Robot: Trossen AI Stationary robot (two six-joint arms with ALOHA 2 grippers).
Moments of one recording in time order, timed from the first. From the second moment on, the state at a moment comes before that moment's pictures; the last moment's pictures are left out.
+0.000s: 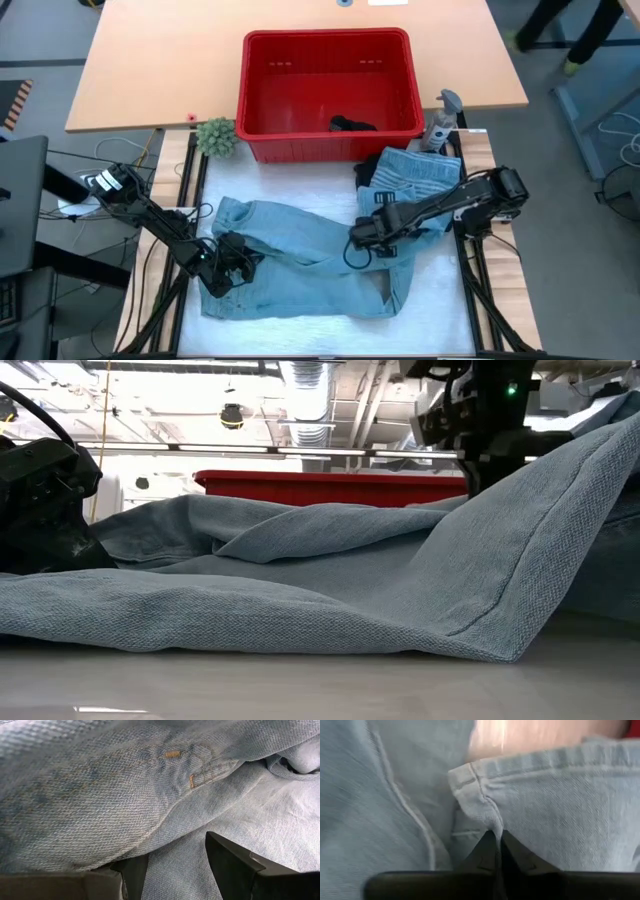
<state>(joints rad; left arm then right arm) -0.75 1.43 0.34 -0.04 -0.80 -1.57 0.22 1.69 1.29 -1.22 0.40 0.21</state>
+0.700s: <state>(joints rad) -0.75 1.43 0.34 -0.04 -0.80 -1.57 0.28 1.62 2.05 -1.57 0.71 0.49</state>
